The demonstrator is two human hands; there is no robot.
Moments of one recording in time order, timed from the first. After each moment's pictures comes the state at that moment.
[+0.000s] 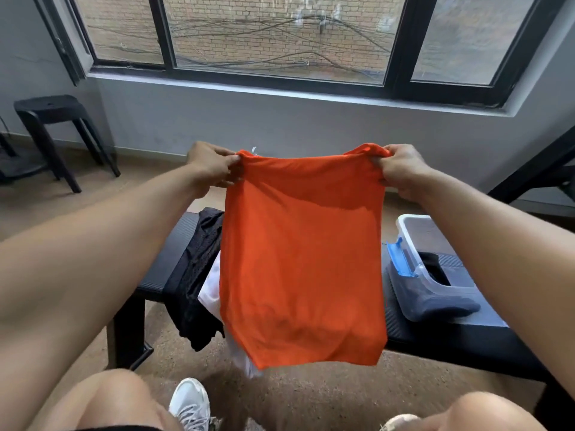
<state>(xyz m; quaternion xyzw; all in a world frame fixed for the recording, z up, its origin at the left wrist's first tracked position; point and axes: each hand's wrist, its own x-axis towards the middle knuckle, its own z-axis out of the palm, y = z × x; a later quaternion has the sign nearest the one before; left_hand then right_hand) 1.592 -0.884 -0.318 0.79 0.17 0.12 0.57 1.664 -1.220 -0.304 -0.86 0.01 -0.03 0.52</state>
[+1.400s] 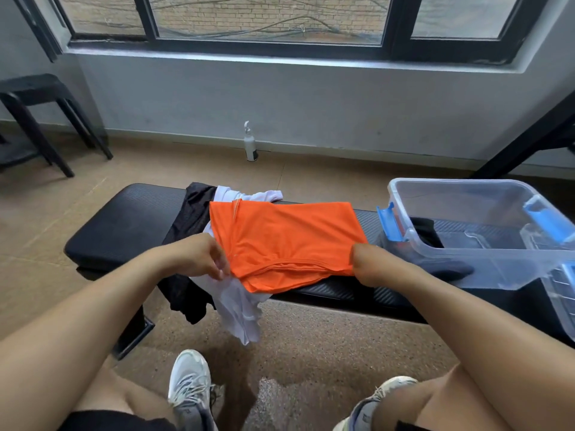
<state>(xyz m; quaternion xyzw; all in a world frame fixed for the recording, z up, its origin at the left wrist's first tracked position) 1.486 -0.900 -0.436 0.95 0.01 -0.22 0.23 1.539 -1.238 -0.451 -0.97 -0.11 0.20 0.07</state>
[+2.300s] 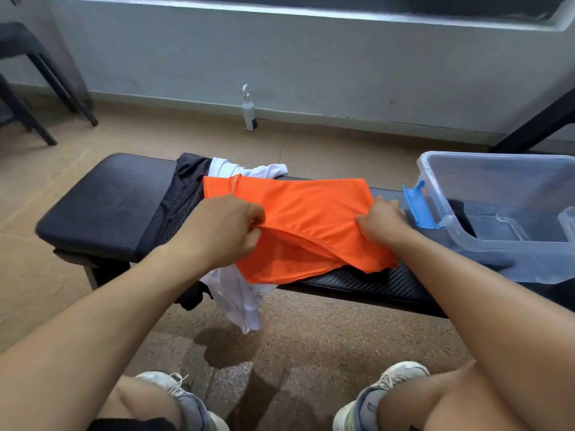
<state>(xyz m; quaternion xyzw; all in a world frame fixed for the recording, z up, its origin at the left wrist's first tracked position) 1.499 -0.947 -0.441 0.99 -0.13 0.09 0.04 1.618 -1.221 -0.493 -0.98 0.07 0.13 0.14</state>
